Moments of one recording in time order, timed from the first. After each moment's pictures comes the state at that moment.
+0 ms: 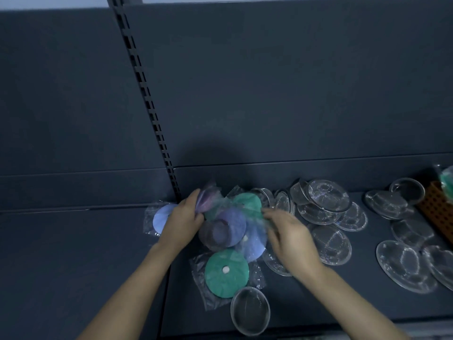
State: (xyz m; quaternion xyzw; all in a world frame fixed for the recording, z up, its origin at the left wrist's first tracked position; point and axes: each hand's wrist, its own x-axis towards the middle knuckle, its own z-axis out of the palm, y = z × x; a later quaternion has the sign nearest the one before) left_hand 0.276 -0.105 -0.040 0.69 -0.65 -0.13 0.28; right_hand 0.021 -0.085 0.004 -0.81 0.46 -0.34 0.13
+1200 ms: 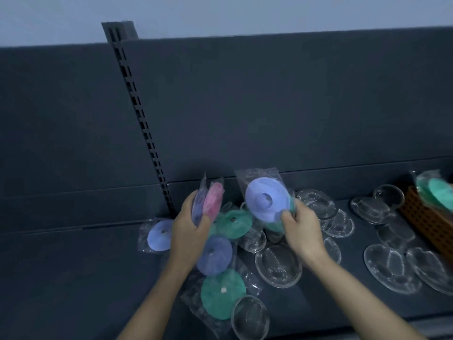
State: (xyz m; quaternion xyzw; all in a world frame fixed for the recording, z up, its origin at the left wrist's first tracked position) left_hand 0.223 -0.073 0.016 0.61 -0.52 -0.25 0.54; right_hand 0.007 -0.109 0.031 -0.61 0.61 -0.43 0.28
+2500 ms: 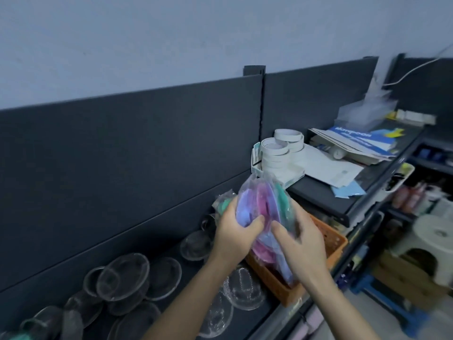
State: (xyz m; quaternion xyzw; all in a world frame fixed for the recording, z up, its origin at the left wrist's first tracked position) left_hand -0.250 -0.143 0.091 0.31 -0.66 -0.52 0.44; right_hand -0.361 -0.060 0.093 -0.49 0.62 -0.60 0.11
